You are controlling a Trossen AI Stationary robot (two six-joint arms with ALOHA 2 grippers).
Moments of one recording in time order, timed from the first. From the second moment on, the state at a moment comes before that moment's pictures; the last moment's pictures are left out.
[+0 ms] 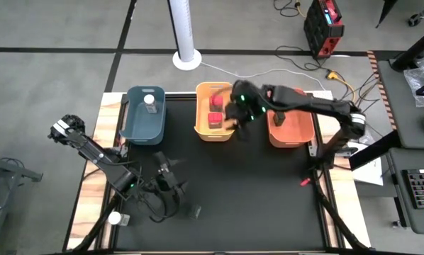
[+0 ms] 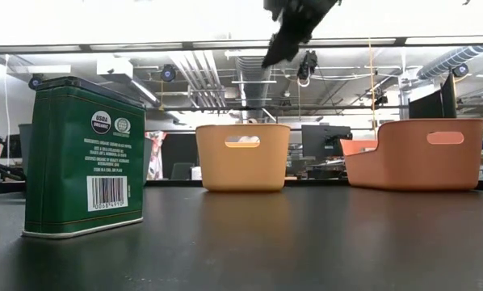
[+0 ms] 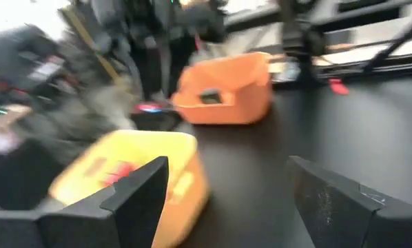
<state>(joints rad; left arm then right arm) -0.68 1.39 1.00 -0.22 -1.18 -0.25 -0.30 1.64 1.57 -0.80 -0.26 -0.34</state>
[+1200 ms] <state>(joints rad) -0.76 2.04 2.03 -1.40 -0.86 -0.95 0.46 1.36 1.30 -0.92 0.33 0.23</state>
